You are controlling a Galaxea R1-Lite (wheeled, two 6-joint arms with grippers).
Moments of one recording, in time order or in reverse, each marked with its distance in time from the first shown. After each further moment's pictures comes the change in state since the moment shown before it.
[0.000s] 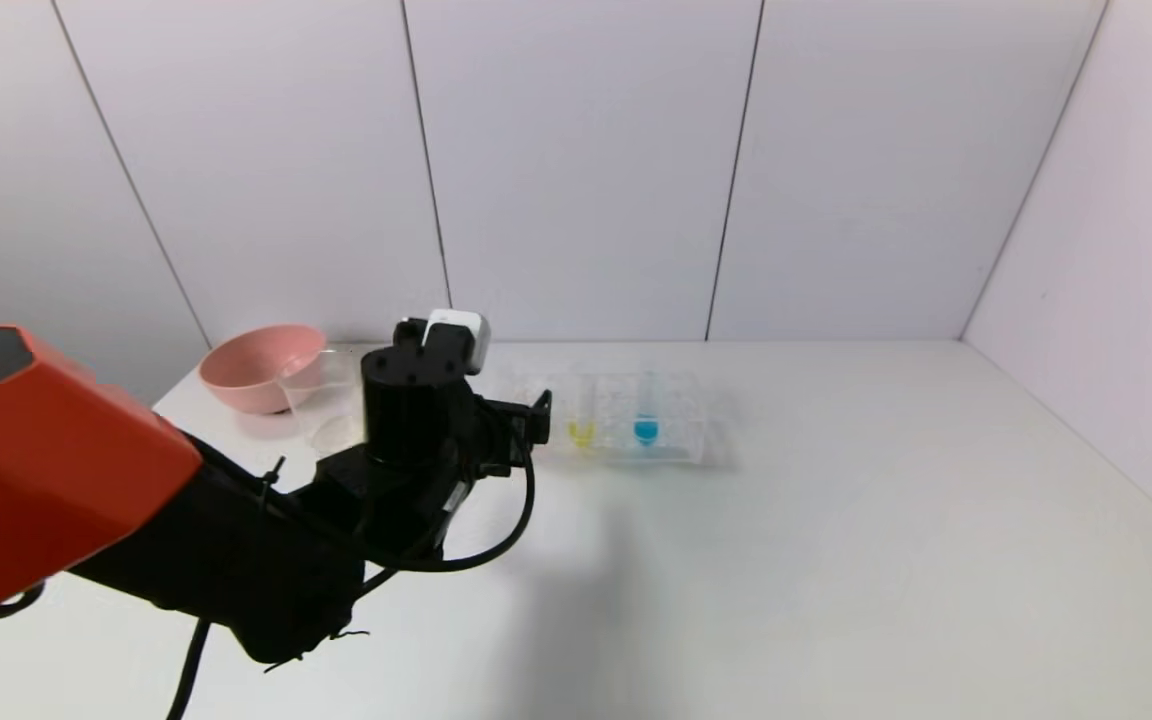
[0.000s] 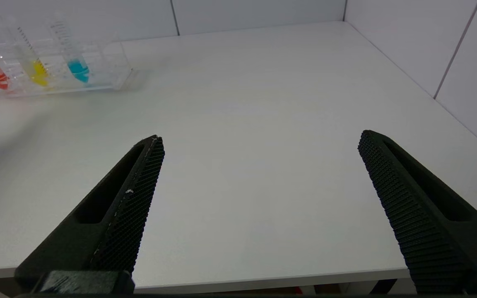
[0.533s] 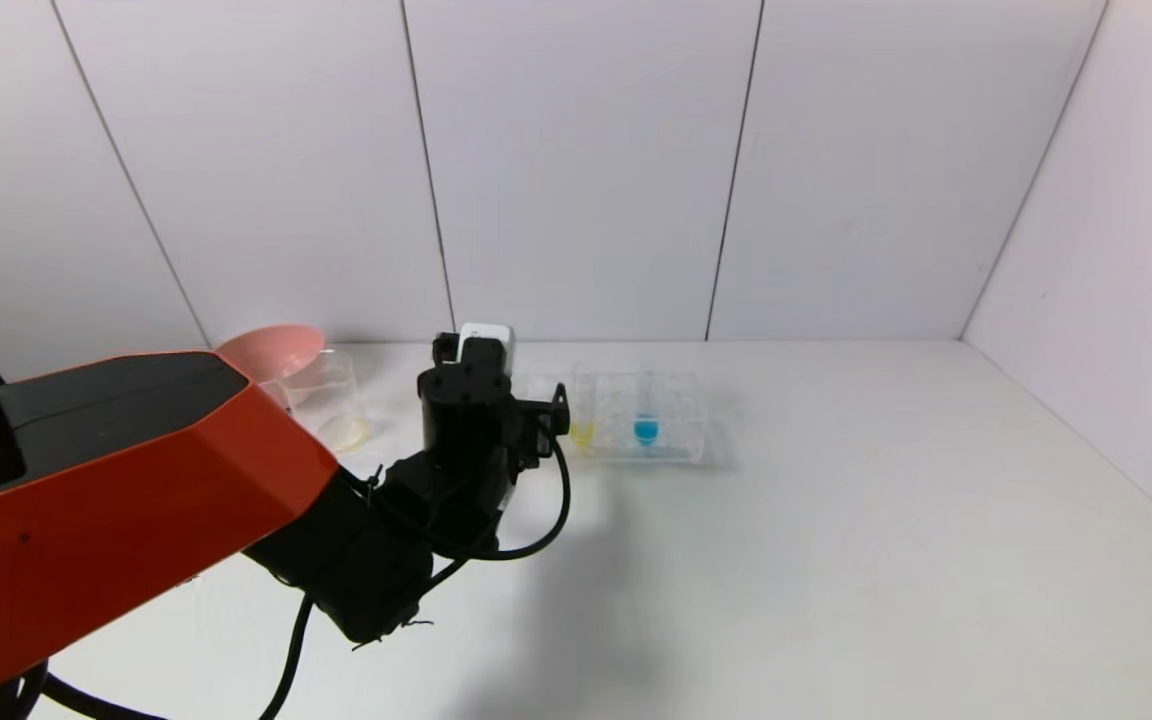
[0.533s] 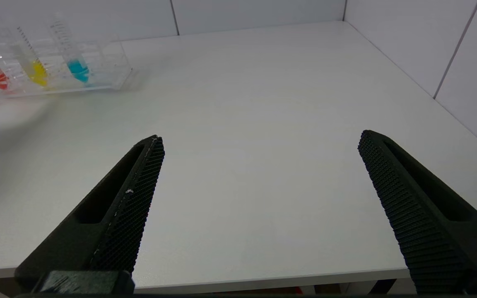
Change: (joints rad) left arm -0.010 0.196 -0.115 -0.153 0.114 0.001; right arm 0.000 0.000 0.000 0.000 0.000 0.000
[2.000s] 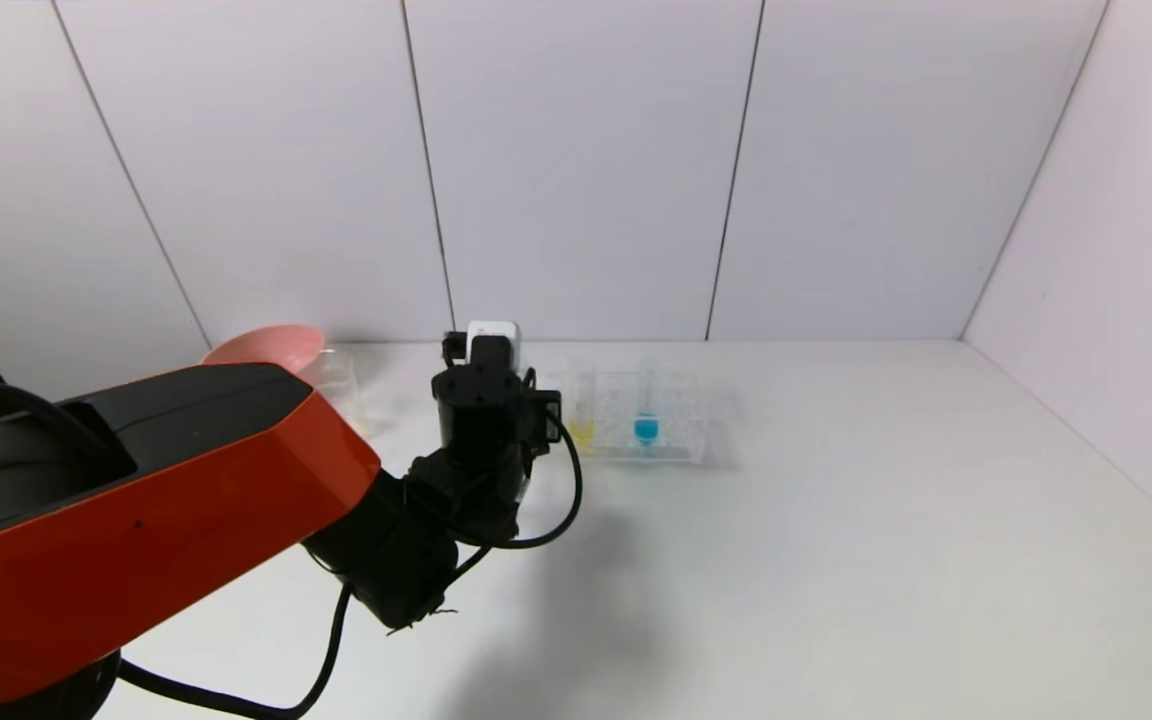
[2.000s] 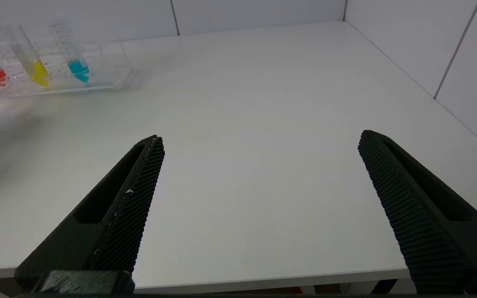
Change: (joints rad) left arm 0.004 0.089 -0.078 -0.097 0.022 0.010; right arm 0.000 0.000 0.000 0.000 0.000 0.000
